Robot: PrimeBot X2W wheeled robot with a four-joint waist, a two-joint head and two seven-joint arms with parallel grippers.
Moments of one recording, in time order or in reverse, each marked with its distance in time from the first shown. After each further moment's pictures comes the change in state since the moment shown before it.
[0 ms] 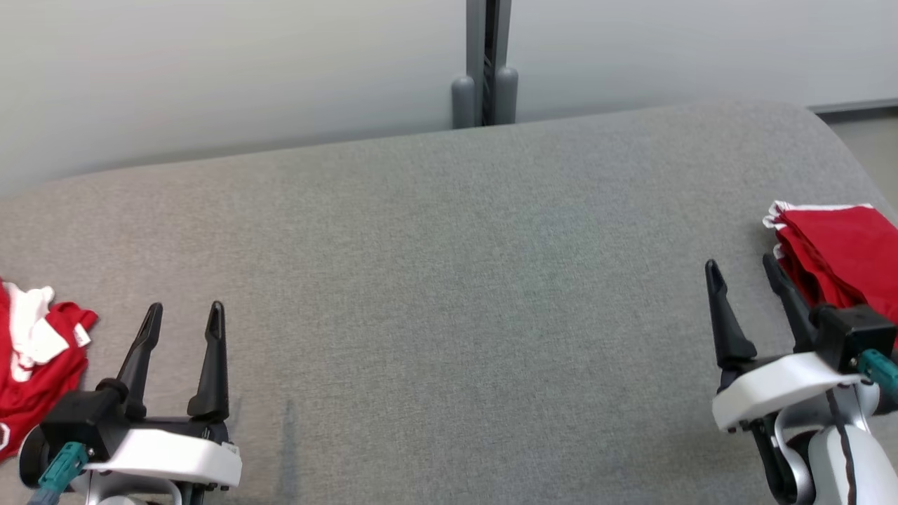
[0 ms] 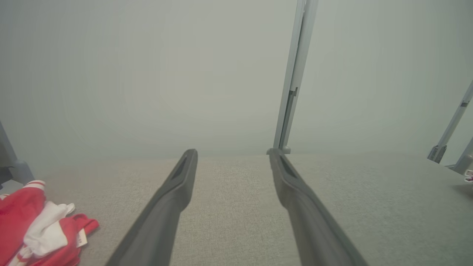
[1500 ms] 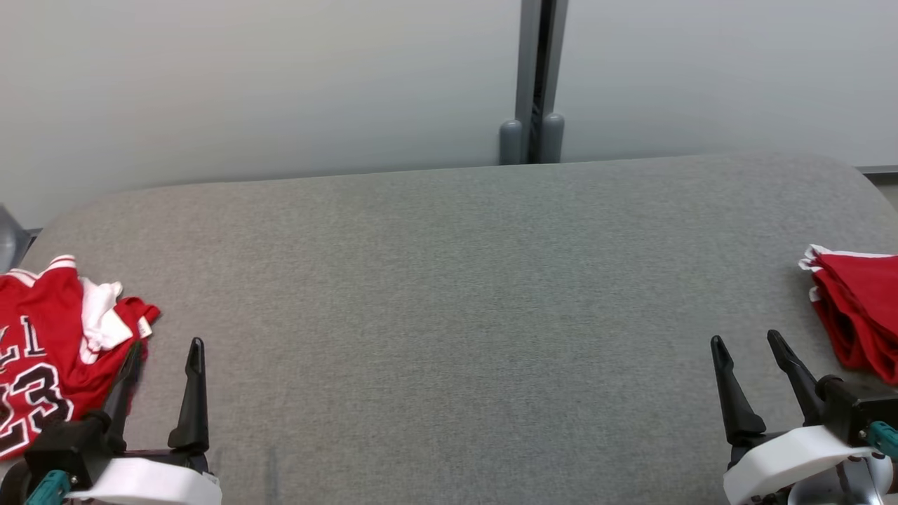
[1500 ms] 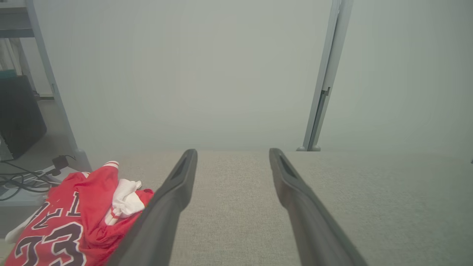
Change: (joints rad) left arm 0.094 0.041 0.020 0.010 -0.019 0.019 0.002; right arm 0.239 0.009 -0.017 -0.157 0.010 0.000 0.082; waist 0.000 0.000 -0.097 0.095
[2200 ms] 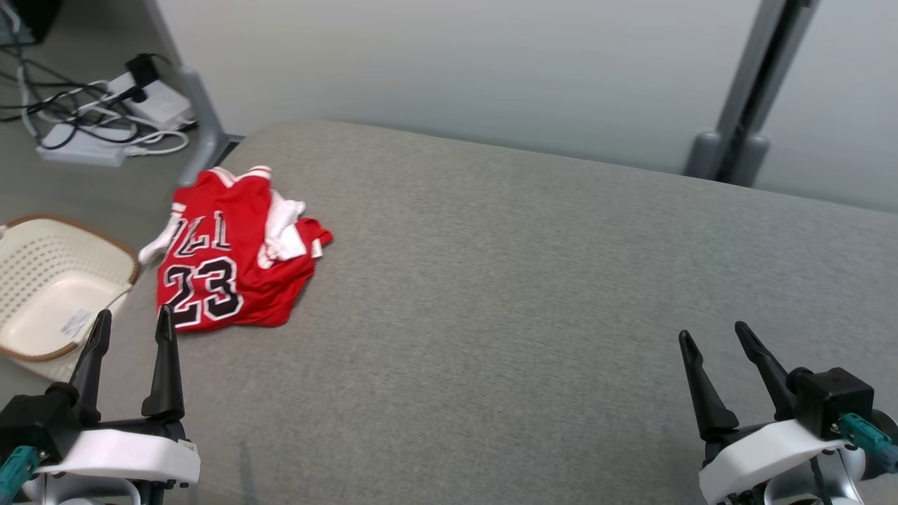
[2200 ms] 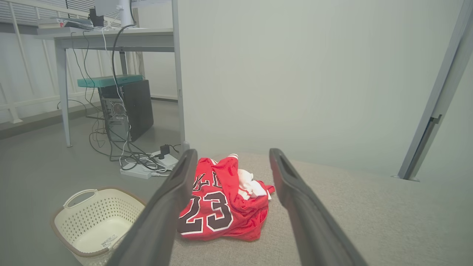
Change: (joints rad) left arm -0.070 -0.001 0.051 0.037 -0.011 -0.020 -0.020; right arm -0.009 0.001 0.064 -0.034 0.002 0.000 0.022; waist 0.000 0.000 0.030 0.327
